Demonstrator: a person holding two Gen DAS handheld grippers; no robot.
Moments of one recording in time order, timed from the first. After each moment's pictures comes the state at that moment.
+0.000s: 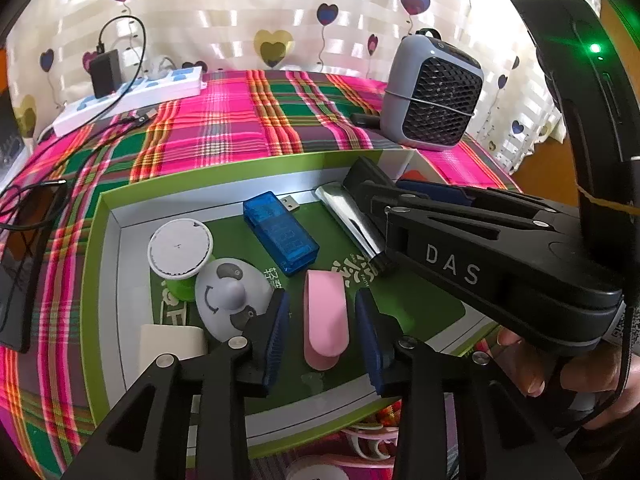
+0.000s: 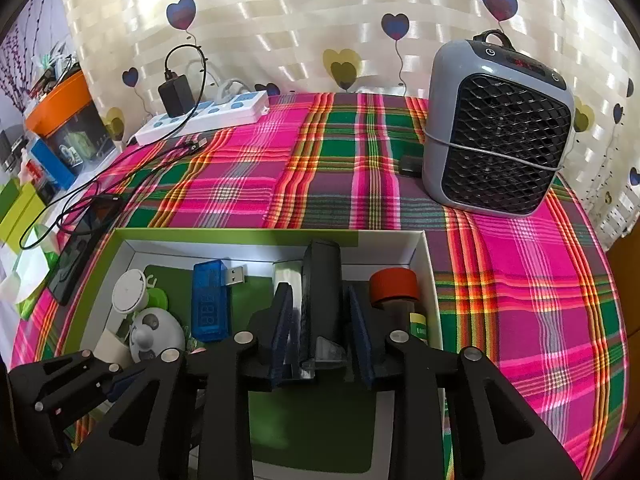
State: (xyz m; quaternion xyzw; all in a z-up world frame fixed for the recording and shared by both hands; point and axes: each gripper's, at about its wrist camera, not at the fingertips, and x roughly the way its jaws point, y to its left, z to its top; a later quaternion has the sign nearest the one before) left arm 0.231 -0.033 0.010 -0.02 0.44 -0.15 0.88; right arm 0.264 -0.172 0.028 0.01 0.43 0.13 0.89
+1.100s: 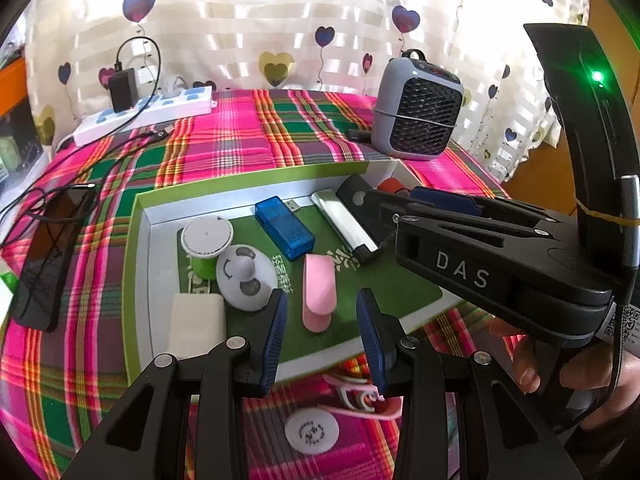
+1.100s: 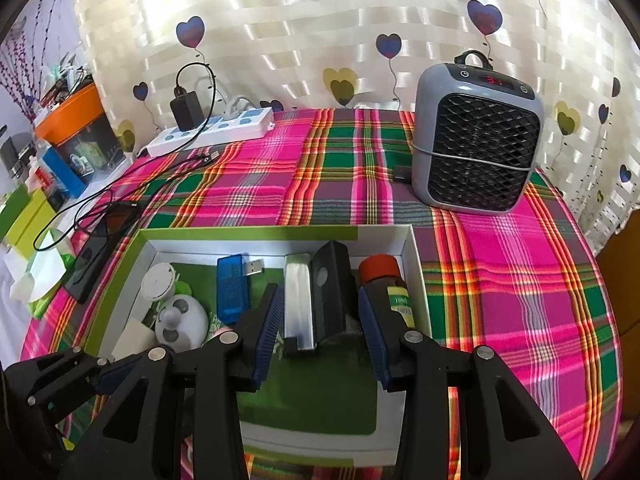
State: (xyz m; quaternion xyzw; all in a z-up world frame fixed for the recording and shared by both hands) left arm 0.191 -0.025 0.034 -0.02 0.42 -0.15 0.90; right arm 0.232 -0.176 0.046 0.02 0.41 0.13 0.90
